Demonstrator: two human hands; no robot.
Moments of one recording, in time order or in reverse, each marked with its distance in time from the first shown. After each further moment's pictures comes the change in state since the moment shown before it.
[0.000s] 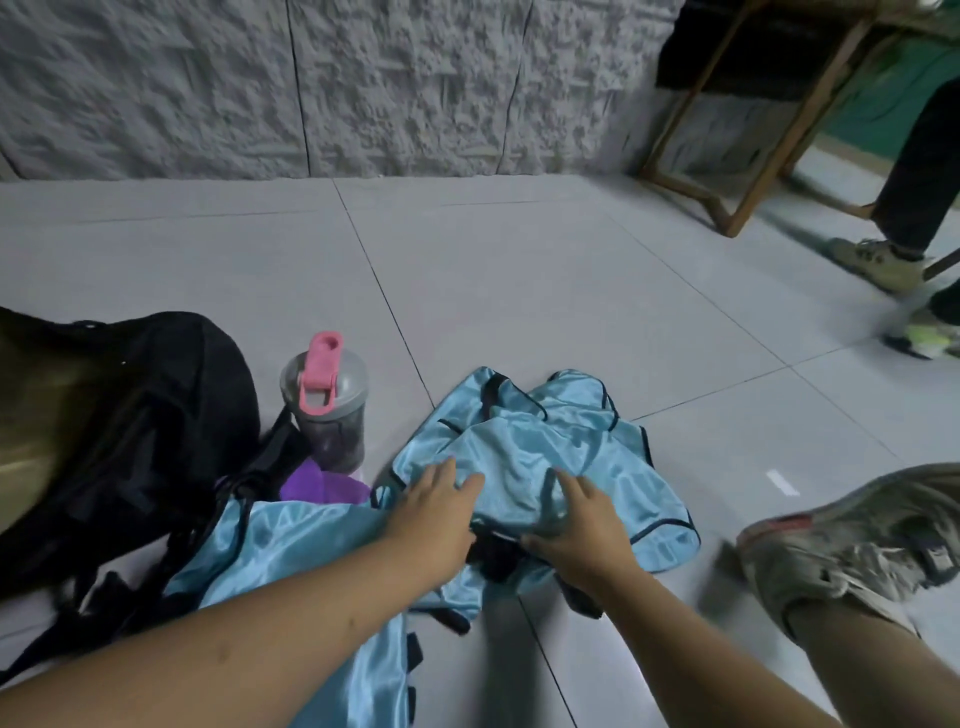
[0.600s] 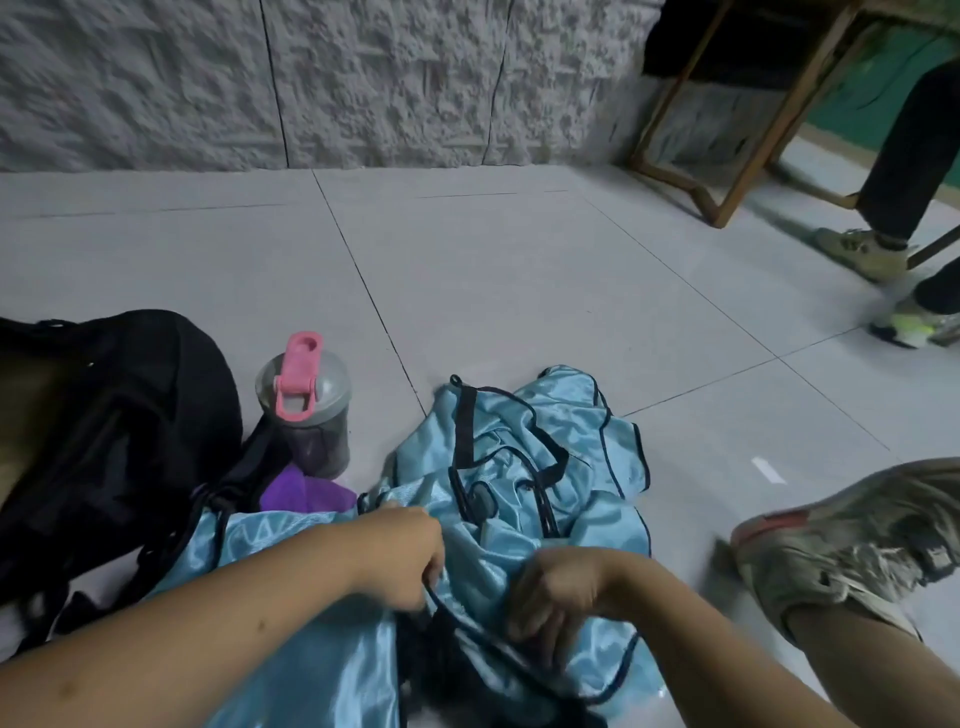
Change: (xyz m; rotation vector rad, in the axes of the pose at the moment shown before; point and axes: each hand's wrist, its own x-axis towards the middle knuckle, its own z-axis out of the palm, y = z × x) left_hand -0.009 -0.029 -0.032 0.046 -0.397 0.314; right_hand -0.014 -0.022 -0.028 0.271 -0.950 0.019
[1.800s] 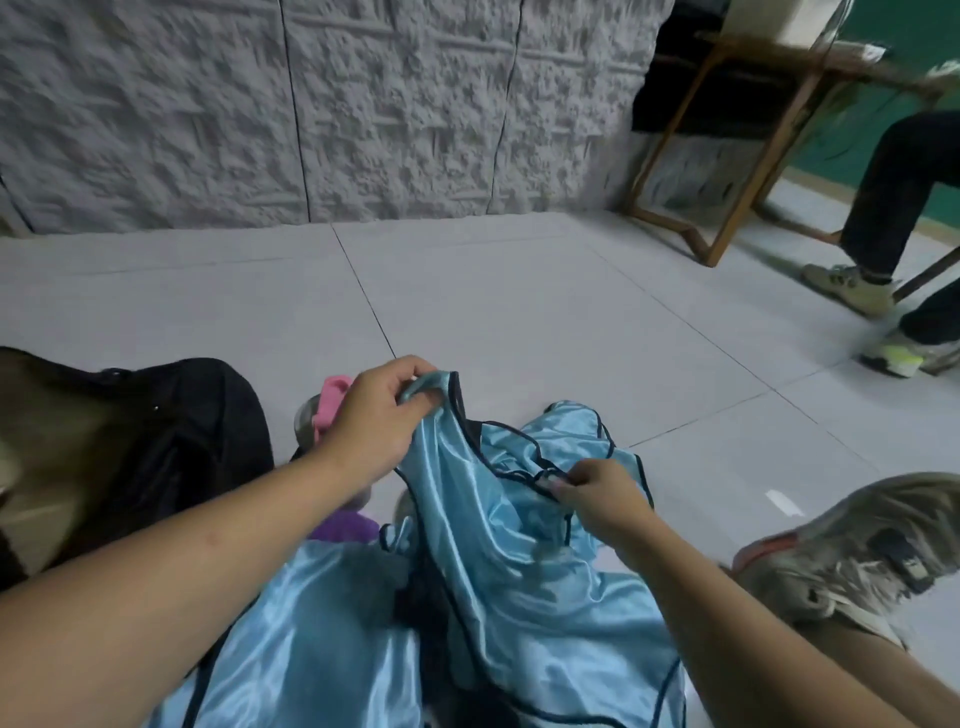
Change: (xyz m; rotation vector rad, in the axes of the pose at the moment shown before) left_hand -0.043 -0.014 -0.110 -0.947 1.047 0.011; right_hand -0.035 -0.045 -0.042 0.185 0.957 -0.128
